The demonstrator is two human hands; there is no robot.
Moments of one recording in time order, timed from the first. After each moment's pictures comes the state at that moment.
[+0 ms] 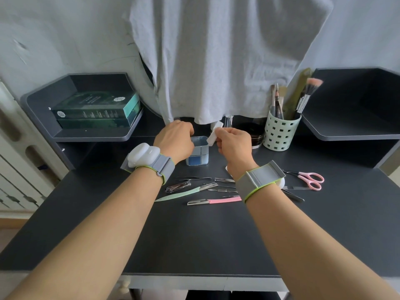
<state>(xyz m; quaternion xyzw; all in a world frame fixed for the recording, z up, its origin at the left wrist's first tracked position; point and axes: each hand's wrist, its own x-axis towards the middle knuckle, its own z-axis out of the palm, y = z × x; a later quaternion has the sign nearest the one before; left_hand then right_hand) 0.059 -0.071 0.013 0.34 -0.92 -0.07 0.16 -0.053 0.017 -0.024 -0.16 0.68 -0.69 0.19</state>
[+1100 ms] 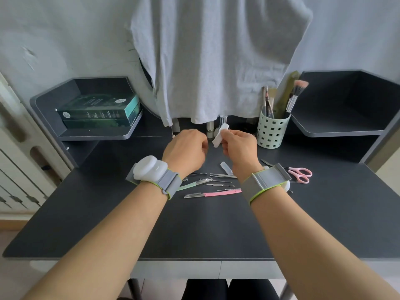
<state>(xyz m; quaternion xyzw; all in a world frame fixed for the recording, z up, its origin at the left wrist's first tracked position) 0.071 -0.018 0.014 0.26 -0.94 -0.09 0.19 -0.050 0.052 -0.020 -0.15 0.67 -0.70 0.19</state>
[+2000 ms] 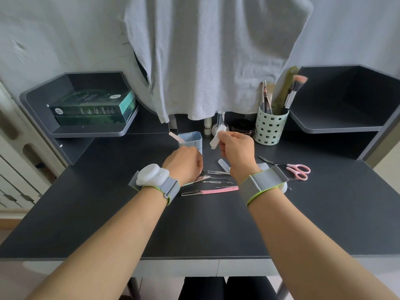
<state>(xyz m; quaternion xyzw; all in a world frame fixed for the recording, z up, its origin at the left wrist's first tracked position) 0.071 -0.023 -0.028 0.29 -0.94 -0.13 0.07 -0.045 0.058 -0.026 -0.14 0.68 -0.69 0.20</state>
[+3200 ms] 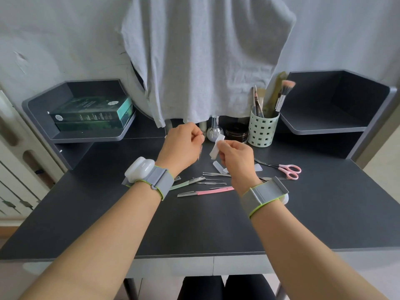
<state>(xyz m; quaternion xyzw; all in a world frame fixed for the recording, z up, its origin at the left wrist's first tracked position) 0.066 -0.008 0.019 0.28 -0.89 -0.22 0.30 -0.040 0.086 -0.034 -0.17 0.67 -0.69 0.18</state>
